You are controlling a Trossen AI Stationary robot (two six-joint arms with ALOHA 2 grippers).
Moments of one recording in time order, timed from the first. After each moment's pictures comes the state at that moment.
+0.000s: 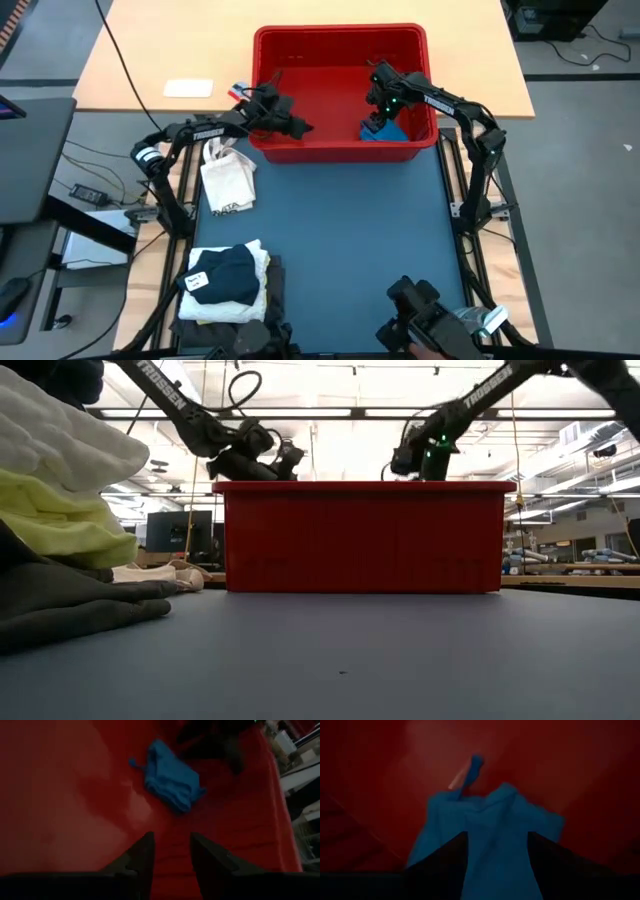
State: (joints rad) left arm 0.79 1.76 1.19 0.06 0.51 -0.45; right arm -0.92 1.94 1.64 -0.93 -0.02 -0.12
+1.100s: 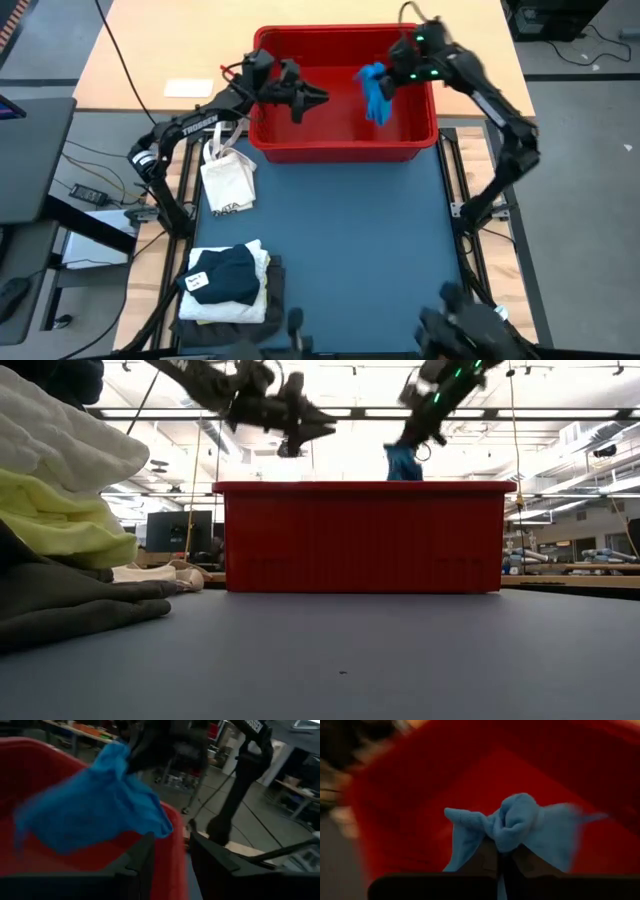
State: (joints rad) left arm 0.74 1.72 1.52 0.08 0.69 -0.18; right arm -0.95 1.65 1.81 -0.83 -0.31 -0.11
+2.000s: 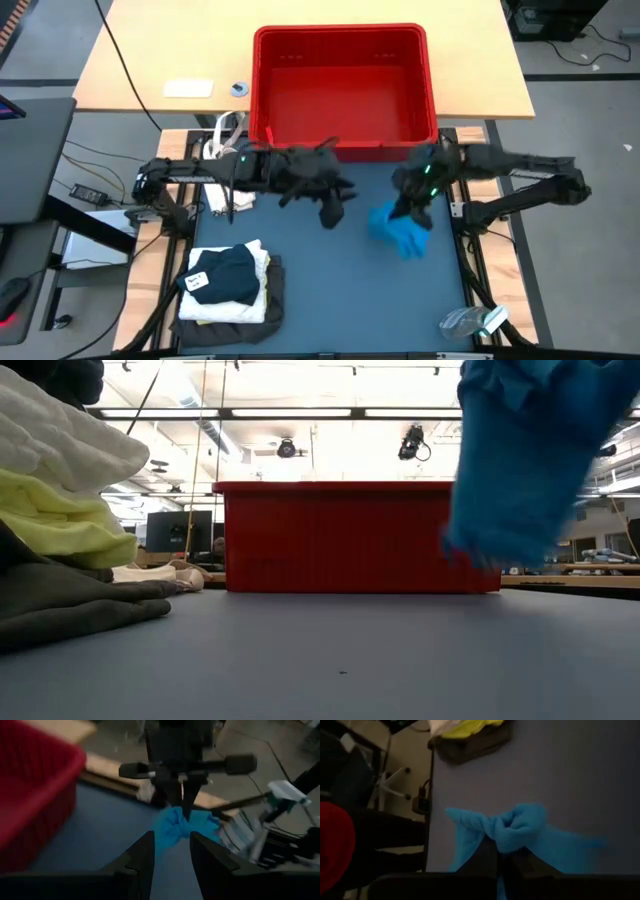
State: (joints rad) left arm -0.05 1.72 1.89 -0.58 -0.15 -0.33; right arm -0.11 1.10 1.22 -0.97 -0.44 0.25
